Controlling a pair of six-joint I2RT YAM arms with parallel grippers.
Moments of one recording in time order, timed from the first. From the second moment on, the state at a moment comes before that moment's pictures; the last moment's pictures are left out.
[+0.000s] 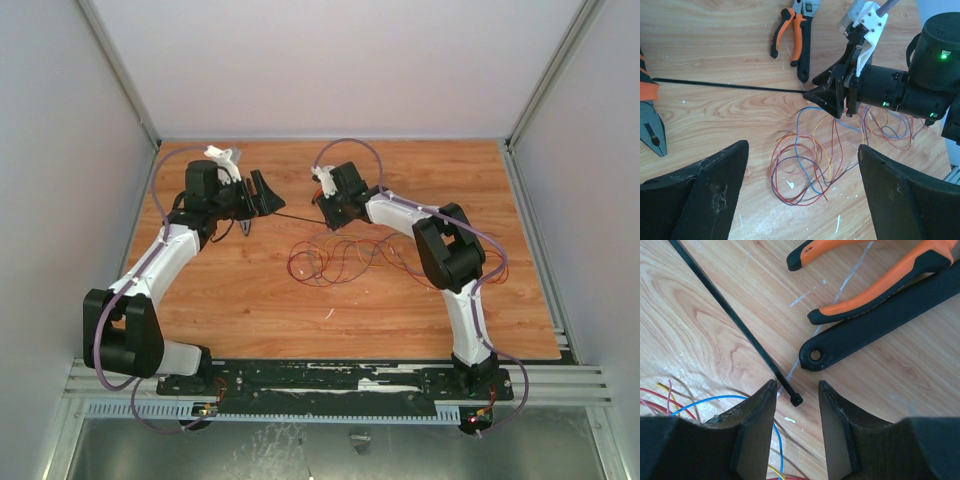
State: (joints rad) left arm -0.15 1.36 0.98 -0.13 0.43 -0.40; right arm 0.59 2.17 1.58 -0.27 -0.11 -0.05
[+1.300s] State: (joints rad) left arm -0.15 1.36 0.96 -0.13 0.43 -0.40; right arm 0.60 2.14 1.52 -0.25 -0.10 -0.06
